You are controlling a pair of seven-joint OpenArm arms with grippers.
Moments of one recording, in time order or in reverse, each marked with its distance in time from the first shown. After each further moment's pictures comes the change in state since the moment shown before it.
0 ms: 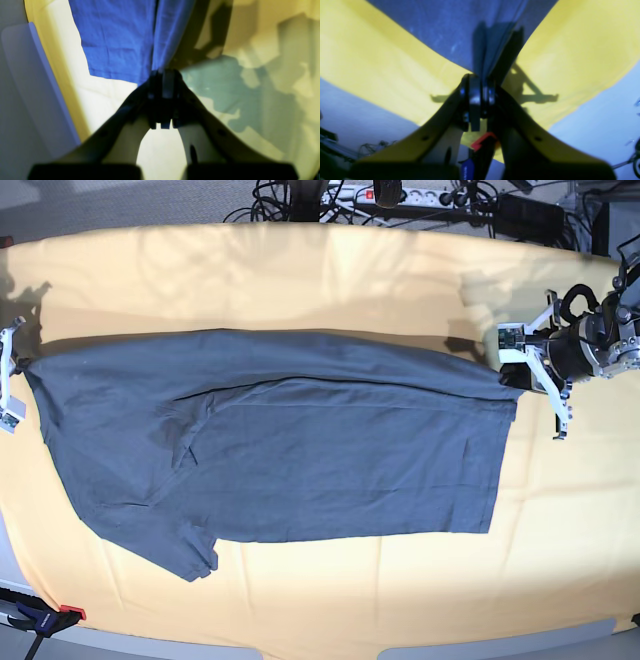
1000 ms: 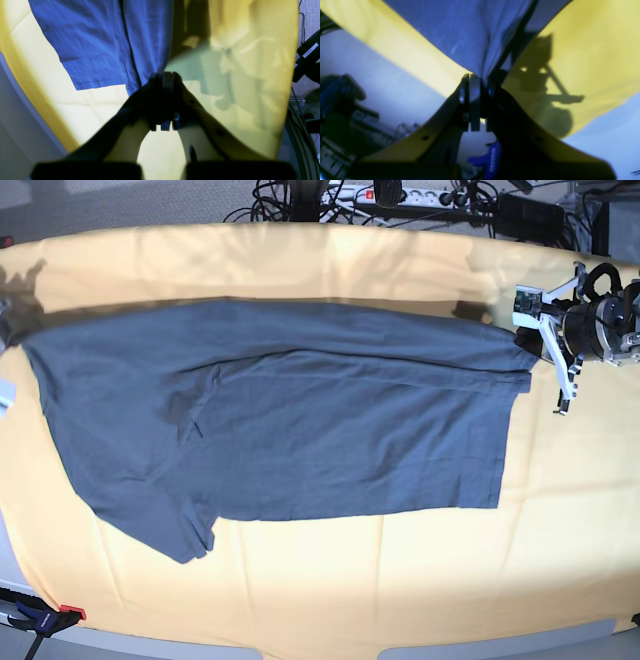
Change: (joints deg) left arm -0.2 -7.7 0.0 5.0 -4.7 -9.9 1.8; right arm -6.0 6.6 0.0 0.1 18.3 0.0 -6.4
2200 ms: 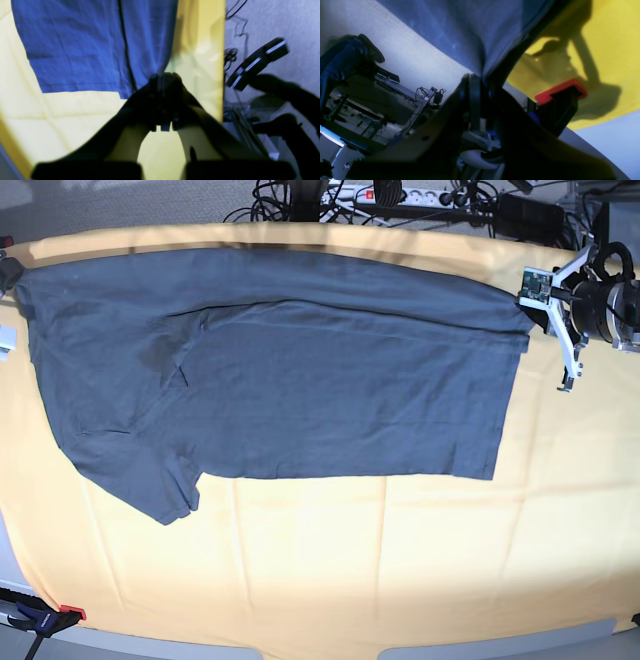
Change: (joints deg) left arm -0.1 -4.9 0.0 3.6 -19.5 -4.2 5.8; right arm -13.7 5.0 0.0 0.2 0.4 0.0 0.7
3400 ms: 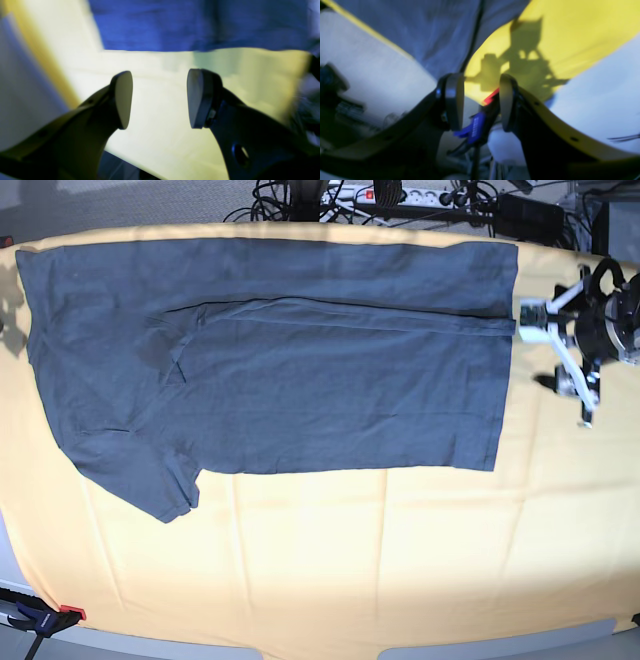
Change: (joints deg) left arm 0.0 0.0 0.0 1.9 15.1 20.0 4.1; right arm 17.0 2.5 -0.1 0.0 0.0 -0.1 -1.1
